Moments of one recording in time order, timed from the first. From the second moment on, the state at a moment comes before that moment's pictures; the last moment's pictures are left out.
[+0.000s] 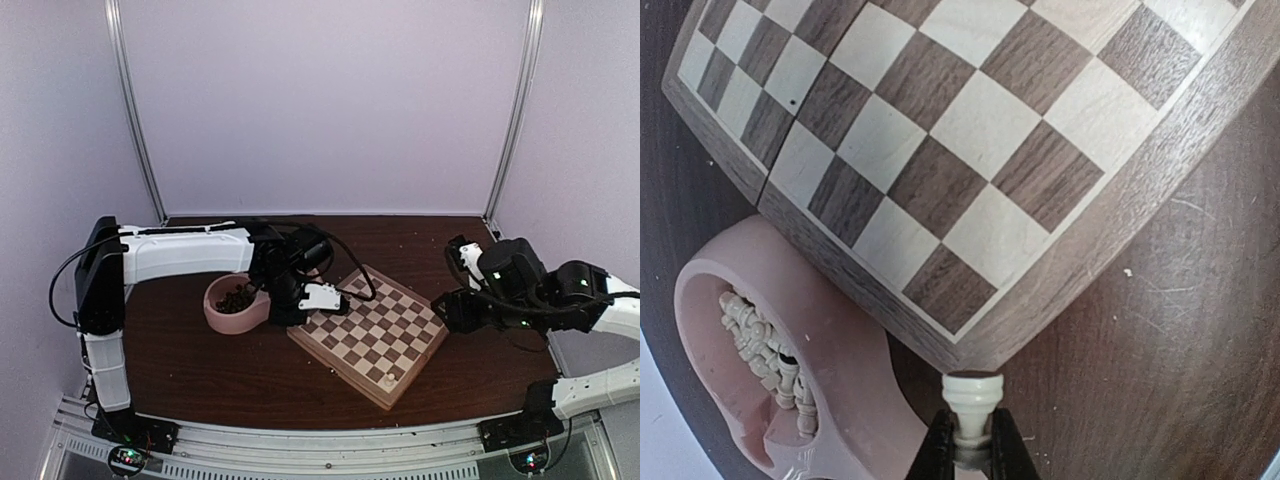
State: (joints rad) left arm -0.97 1.92 1.55 -0.90 -0.08 0.70; right arm 1.03 0.95 0.92 -0.79 0.38 0.51
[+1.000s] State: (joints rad) left arm -1.06 2.37 2.13 -1.42 -0.36 0.75; right arm 1.01 0.73 0.78 -0.71 0.51 0.55
